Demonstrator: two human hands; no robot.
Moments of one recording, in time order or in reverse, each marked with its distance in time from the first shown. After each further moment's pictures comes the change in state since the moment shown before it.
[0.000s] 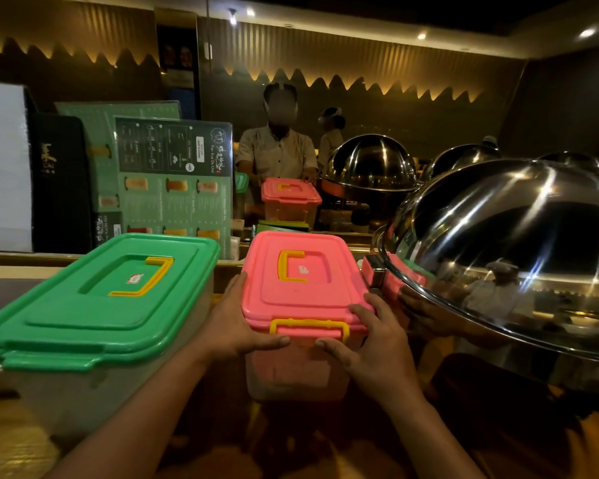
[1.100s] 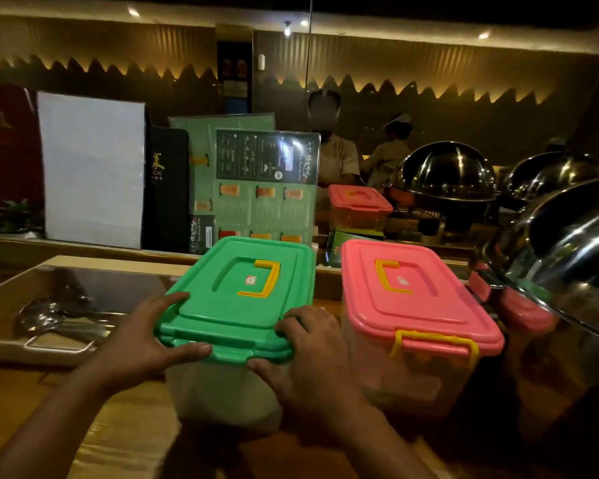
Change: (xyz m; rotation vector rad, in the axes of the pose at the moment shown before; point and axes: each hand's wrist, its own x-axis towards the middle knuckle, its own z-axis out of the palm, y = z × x) left_hand -0.130 -0.036 -0.246 0.267 0.138 -0.350; right_hand -0.035 -0.213 0.124 -0.030 -0.105 -0.494
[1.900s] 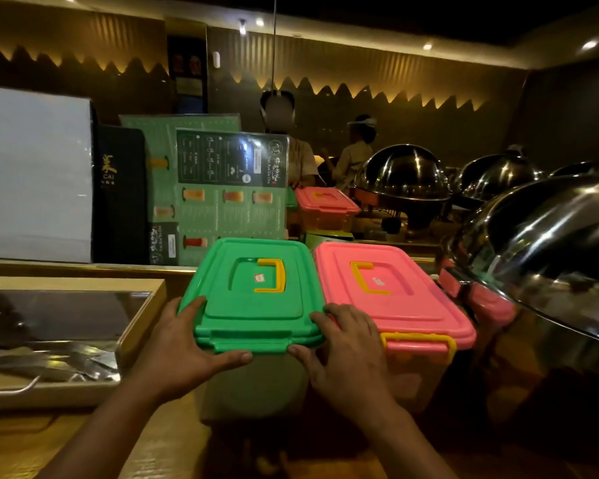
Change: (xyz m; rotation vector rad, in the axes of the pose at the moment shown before) left_hand 0.050 0.006 0.067 0.018 0.040 0.088; right_hand -0.004 0.053 -0.008 -0.247 0.043 0.283
